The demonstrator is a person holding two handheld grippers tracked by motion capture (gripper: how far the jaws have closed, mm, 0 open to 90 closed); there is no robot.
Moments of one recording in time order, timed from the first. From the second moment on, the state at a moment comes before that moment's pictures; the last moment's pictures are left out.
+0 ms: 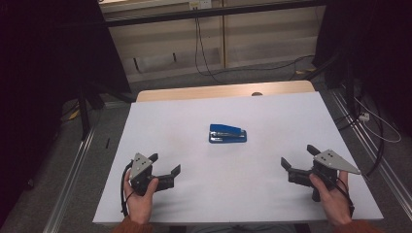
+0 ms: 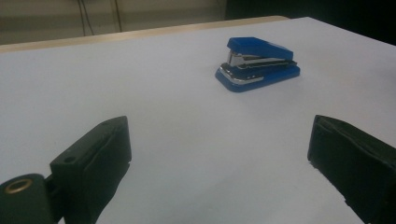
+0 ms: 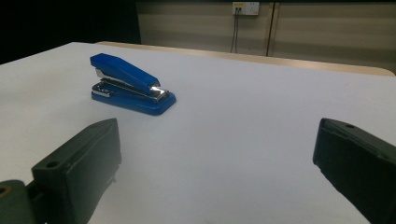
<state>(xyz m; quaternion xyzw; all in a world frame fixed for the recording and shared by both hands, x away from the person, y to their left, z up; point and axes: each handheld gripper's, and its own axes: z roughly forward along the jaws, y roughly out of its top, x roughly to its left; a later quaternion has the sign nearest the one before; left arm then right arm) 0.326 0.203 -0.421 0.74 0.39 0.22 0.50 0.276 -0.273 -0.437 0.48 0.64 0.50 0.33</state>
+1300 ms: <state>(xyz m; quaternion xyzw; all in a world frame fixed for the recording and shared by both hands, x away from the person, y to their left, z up) 0.374 0.142 -0.423 0.78 0.32 0.19 0.50 0.329 -0.205 -0.439 0.40 0.70 0.52 0.28</state>
